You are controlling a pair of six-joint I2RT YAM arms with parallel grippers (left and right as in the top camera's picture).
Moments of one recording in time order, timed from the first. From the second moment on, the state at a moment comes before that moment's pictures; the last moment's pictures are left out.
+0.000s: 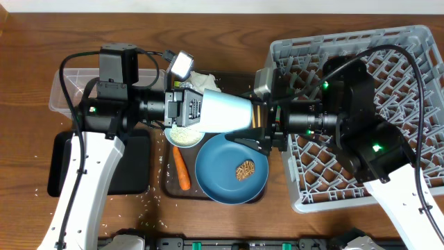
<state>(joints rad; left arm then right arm) -0.12 1.33 1.27 -0.71 1.49 -0.26 0.48 1.22 1.31 -0.51 -0.94 -0.17</state>
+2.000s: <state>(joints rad) 0.02 1.33 1.27 -0.55 1.37 -0.36 -0.21 1.42 1.32 -1.47 -0.05 0.12</state>
